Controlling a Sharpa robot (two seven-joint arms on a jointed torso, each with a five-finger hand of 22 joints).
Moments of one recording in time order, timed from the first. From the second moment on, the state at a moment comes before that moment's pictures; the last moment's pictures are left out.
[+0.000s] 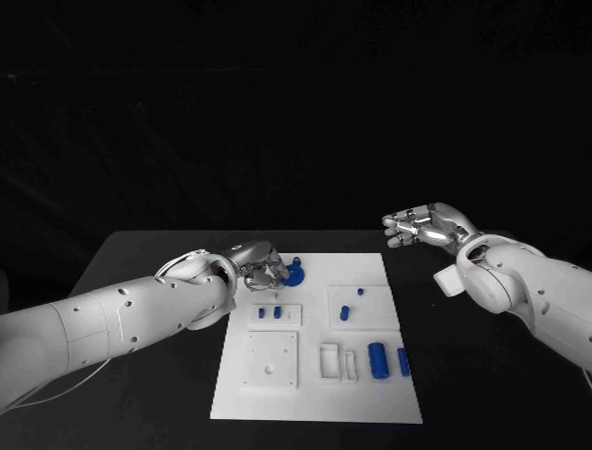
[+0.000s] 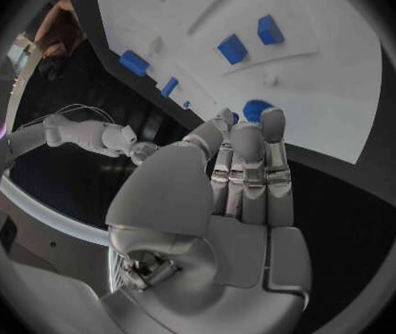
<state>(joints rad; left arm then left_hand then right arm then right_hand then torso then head) 1.23 -0.64 -0.11 1.16 -1.23 -0.31 0.07 1.37 0.00 0.31 -0.21 0.10 1.16 0.10 0.06 0.06 1.25 0.06 0.06 0.06 1.42 -0.04 1.03 0.51 0.12 1.30 -0.06 0.39 1.31 1.07 -0.66 0.32 1.07 -0.77 -0.13 0.19 1.27 0.00 0.04 0.06 0.38 0.98 0.15 0.06 0.06 1.18 0.11 0.06 0.06 1.29 0.08 0.07 0.07 0.09 1.13 0.09 0.08 0.07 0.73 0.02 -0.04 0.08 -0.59</state>
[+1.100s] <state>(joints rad) 1.22 -0.64 -0.12 1.10 -1.26 -0.21 0.05 1.37 0.00 0.31 -0.21 0.10 1.16 0.10 0.06 0.06 1.25 0.06 0.06 0.06 1.42 -0.04 1.03 0.50 0.12 1.30 -0.05 0.39 1.31 1.07 -0.66 0.32 1.08 -0.77 -0.13 0.19 1.27 0.00 0.04 0.06 0.38 0.98 0.15 0.06 0.06 1.18 0.11 0.06 0.06 1.30 0.08 0.07 0.07 0.09 1.13 0.09 0.08 0.07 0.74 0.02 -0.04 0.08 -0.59</state>
